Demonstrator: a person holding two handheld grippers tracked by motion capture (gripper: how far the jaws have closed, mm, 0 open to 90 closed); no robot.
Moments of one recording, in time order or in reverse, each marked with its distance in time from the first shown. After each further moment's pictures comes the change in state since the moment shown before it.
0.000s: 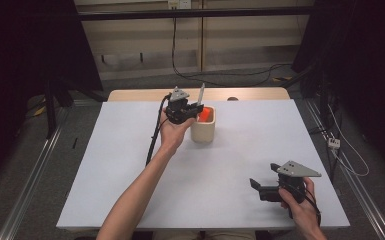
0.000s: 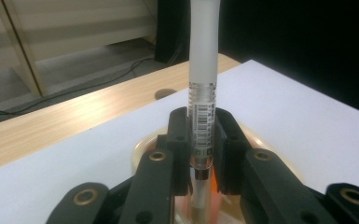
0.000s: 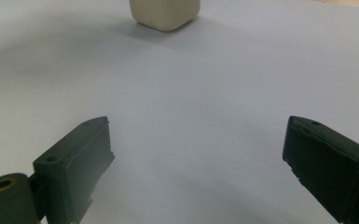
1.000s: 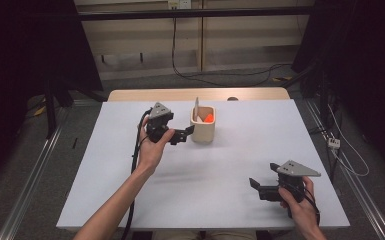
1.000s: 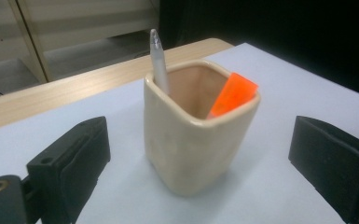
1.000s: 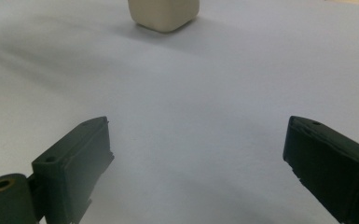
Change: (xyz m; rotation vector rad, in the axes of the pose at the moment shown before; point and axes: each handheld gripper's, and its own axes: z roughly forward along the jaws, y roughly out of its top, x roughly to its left) left arm -0.009 -0.030 -0.080 0.003 -0.008 -0.007; right arm -0.002 -0.001 0.003 -0.010 0.000 0.014
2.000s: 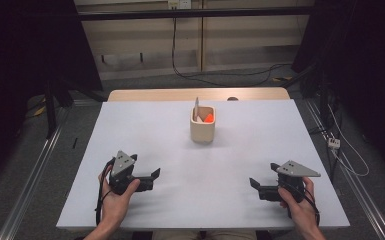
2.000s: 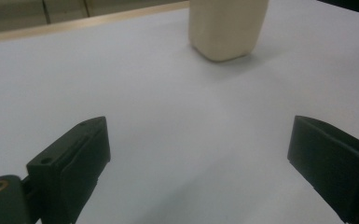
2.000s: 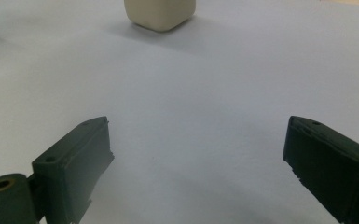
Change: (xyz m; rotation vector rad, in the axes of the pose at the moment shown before) left arm -0.014 -0.102 -0.109 0.066 0.169 -0.023; right arm 0.001 -0.001 0.001 0.000 -0.015 0.001
